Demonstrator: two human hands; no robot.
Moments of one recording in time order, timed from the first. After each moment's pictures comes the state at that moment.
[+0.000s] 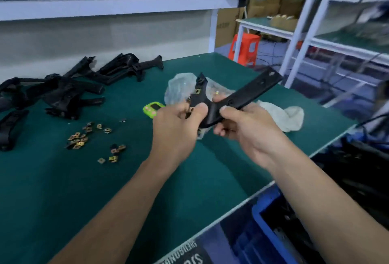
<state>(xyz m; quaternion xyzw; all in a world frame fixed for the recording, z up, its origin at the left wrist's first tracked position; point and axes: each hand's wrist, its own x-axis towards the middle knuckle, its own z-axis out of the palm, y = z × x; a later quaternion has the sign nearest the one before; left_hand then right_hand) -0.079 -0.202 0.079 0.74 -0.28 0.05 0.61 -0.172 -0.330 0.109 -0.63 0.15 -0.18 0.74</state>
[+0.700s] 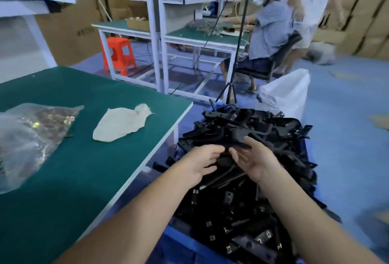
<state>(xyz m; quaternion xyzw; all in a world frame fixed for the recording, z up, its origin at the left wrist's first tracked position) -0.321 -0.473 0.011 0.57 -0.25 -0.65 0.44 -0.474 -0.531 0.011 -0.21 0.52 -0.42 0.71</state>
